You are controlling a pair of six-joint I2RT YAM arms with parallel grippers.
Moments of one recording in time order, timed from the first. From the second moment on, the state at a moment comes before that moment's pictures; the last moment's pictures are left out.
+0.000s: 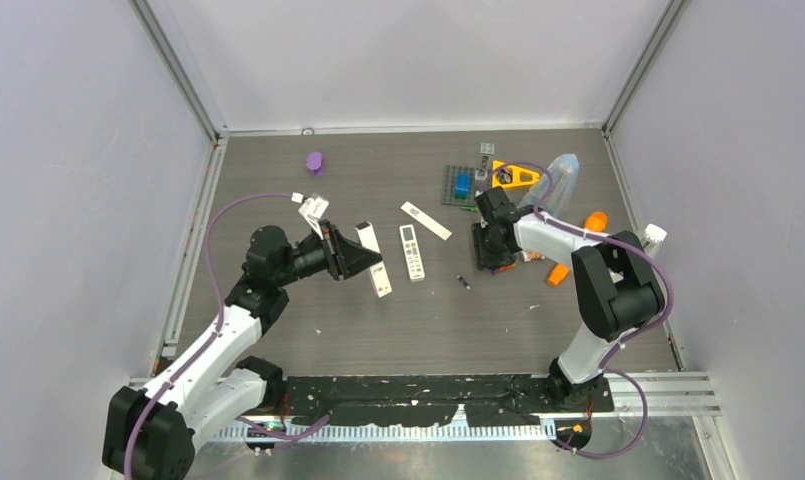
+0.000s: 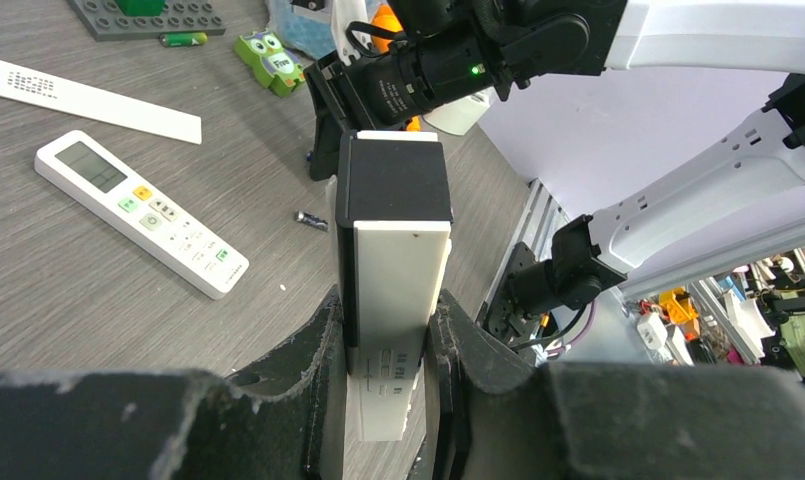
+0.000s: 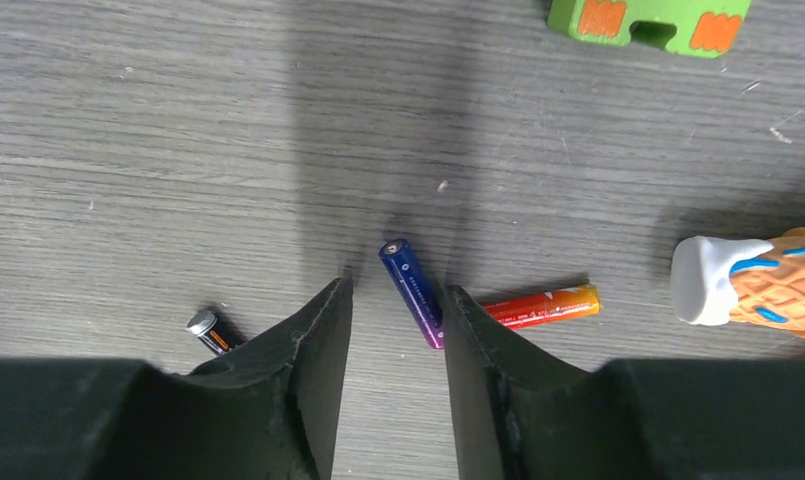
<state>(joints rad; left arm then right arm) -0.38 0.91 0.51 0.29 0.70 -0.61 0.39 1.69 1.01 -0.52 0.08 0.26</state>
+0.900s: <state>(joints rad) -0.38 0.96 0.42 0.69 0.60 -1.07 0.73 1.14 1.03 -0.33 -0.07 0.36</state>
